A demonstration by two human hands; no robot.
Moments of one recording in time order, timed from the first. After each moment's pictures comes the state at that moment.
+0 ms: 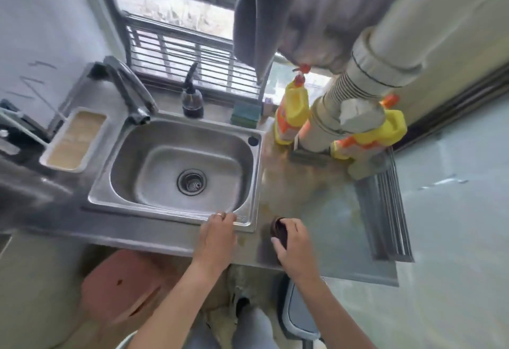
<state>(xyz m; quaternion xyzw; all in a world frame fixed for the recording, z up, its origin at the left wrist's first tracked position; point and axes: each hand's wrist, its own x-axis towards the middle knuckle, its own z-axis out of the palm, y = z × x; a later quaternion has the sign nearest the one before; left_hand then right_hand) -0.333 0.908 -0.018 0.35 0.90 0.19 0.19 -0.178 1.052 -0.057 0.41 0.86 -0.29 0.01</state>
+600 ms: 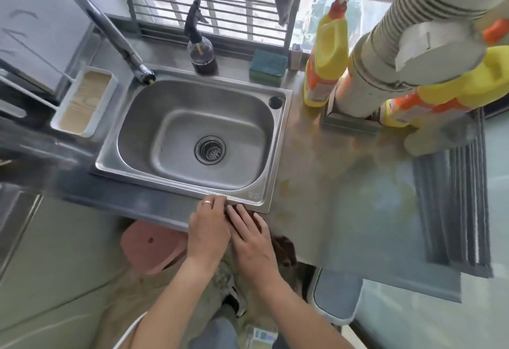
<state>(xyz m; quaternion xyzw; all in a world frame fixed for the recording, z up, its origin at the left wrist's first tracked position) -0.319 0.905 -0.089 0.23 0.96 0.11 0.13 -0.209 0.975 -0.163 0.09 0.97 -0.24 -0.04</state>
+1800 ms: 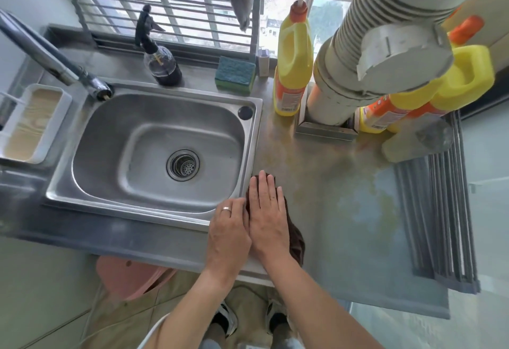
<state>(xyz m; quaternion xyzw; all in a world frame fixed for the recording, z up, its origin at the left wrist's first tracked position) -0.290 1.007 -0.106 0.27 0.92 0.25 0.12 -0.240 1.088 -0.173 0.27 0.95 -0.16 -0.02</state>
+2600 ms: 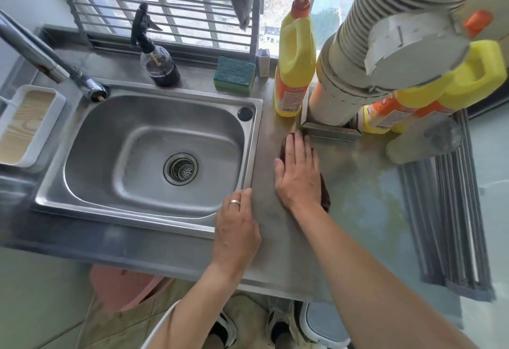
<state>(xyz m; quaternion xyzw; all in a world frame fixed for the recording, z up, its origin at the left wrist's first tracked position) -0.300 1.026 -0.114 0.30 0.92 0.19 0.16 -0.284 1.201 -0.173 0.35 0.93 -0.13 -0.04</state>
